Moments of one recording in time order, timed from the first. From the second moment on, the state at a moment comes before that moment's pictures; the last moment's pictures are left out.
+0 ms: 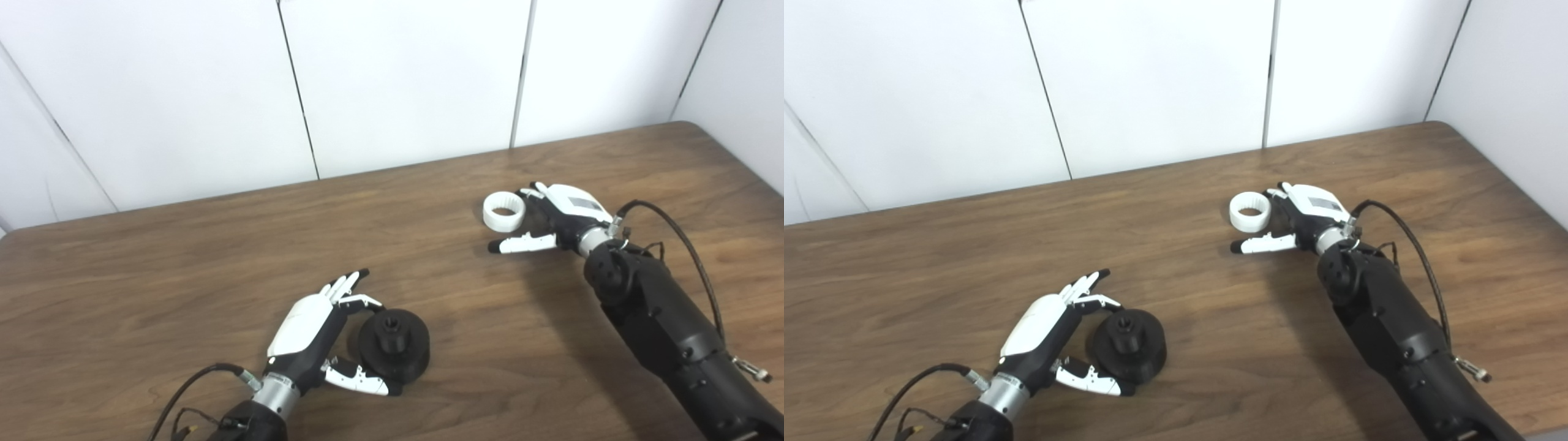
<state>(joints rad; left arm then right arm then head) -0.13 0.20 -0.39 -0.10 0.65 0.03 -0.17 -0.44 -0.45 0.22 0.14 -0.81 0.38 0.27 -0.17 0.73</state>
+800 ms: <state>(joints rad) -0.13 0.19 -0.38 -0.10 0.65 0.03 -0.19 -0.43 -0.37 0.21 0.24 -0.76 0.26 -0.08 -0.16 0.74</state>
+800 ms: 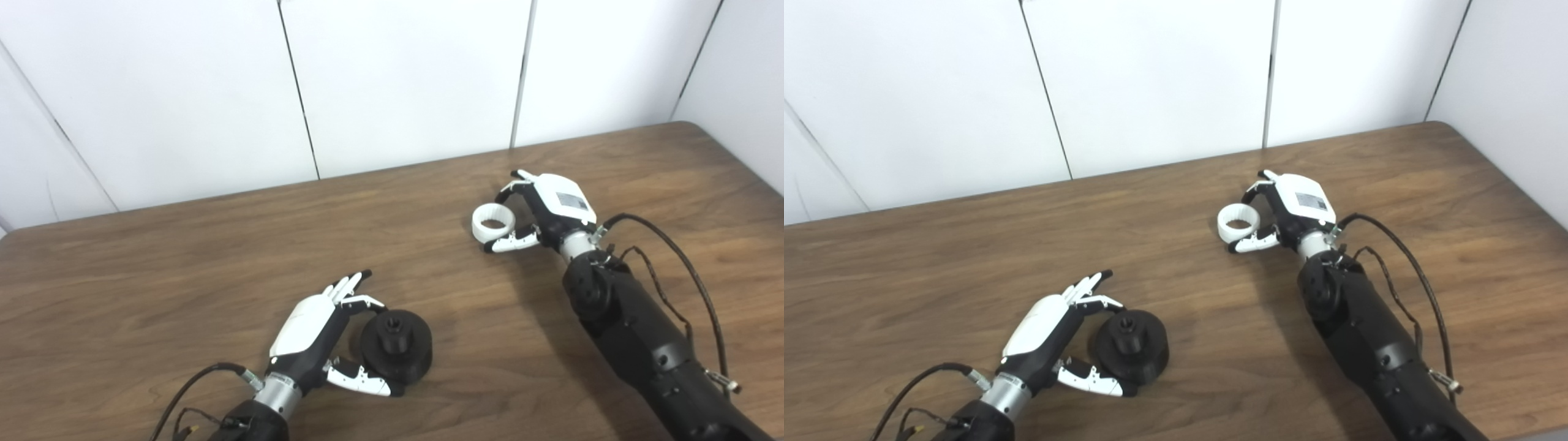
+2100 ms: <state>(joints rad) -0.12 0.18 -0.38 -0.10 0.66 0.03 -0.20 -0.37 -0.33 0.15 -0.13 -0.80 0.25 -0.15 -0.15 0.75</state>
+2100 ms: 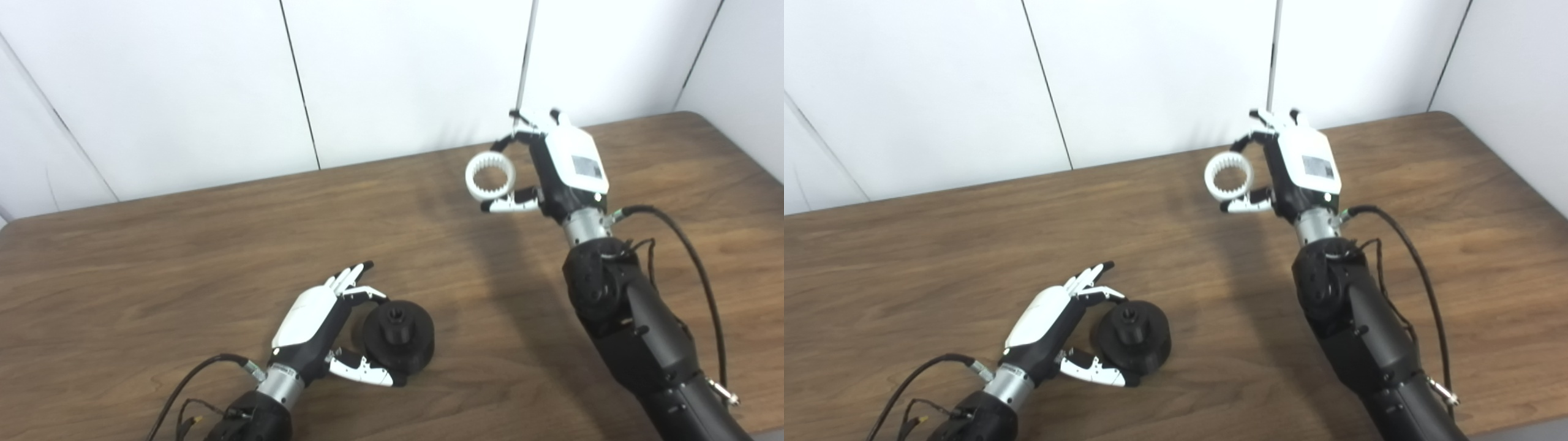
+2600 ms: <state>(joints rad) -0.12 0.17 -0.38 -0.10 0.66 0.03 -0.20 -0.37 -0.31 0.12 -0.30 -0.80 0.25 -0.09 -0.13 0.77</state>
